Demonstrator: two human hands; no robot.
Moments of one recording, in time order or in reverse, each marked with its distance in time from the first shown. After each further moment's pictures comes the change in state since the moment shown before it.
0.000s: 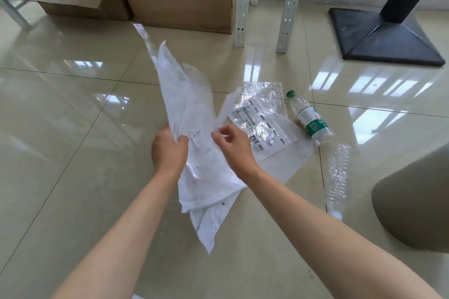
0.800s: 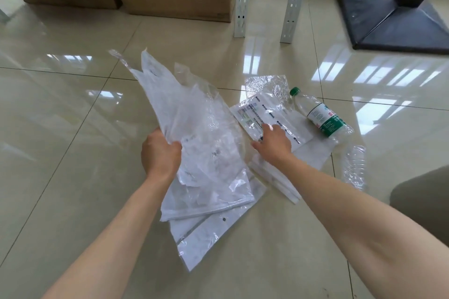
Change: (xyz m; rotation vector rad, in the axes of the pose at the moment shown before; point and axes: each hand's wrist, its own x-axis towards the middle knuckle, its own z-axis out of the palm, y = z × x) left_hand 0.048 -0.027 0.023 0.132 -0.005 -0.041; right_hand 0.096 0.085 -0.063 -0.996 -0.073 0.230
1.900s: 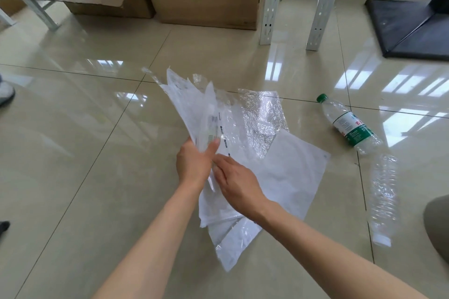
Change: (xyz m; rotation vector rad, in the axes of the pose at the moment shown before) left_hand -0.017 -0.006 -0.007 -0.211 -0.076 -0.119; right_hand -0.126 -0.113 0.034 0.298 -0.013 -0.629
